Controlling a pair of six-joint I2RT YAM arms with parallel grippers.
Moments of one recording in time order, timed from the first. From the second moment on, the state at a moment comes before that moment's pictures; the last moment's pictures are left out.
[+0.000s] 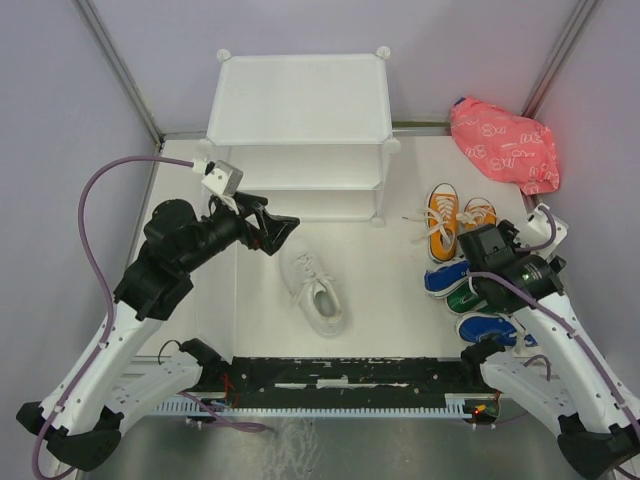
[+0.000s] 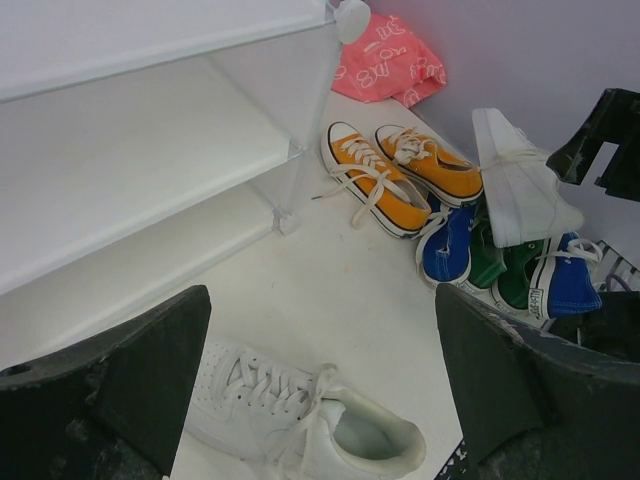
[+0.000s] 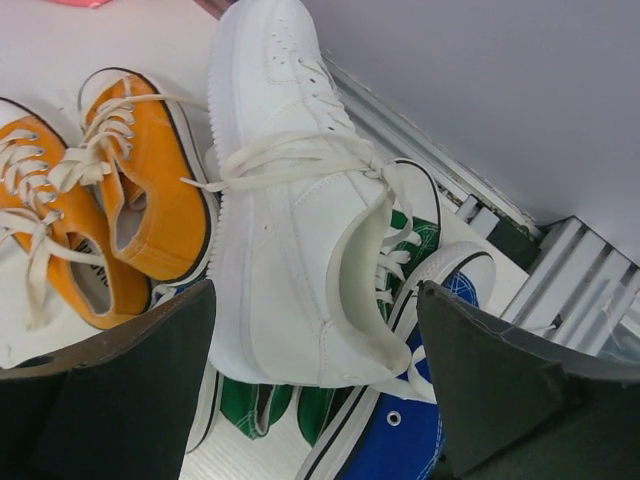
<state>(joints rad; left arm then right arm) -0.56 0.80 1.07 -0.36 0.22 -0.21 0.46 0.84 0.98 -1.26 1.05 1.02</state>
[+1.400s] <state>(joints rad) -0.56 0.83 1.05 -0.34 0.21 -0.21 -0.02 0.66 0.99 -1.00 0.33 0.56</state>
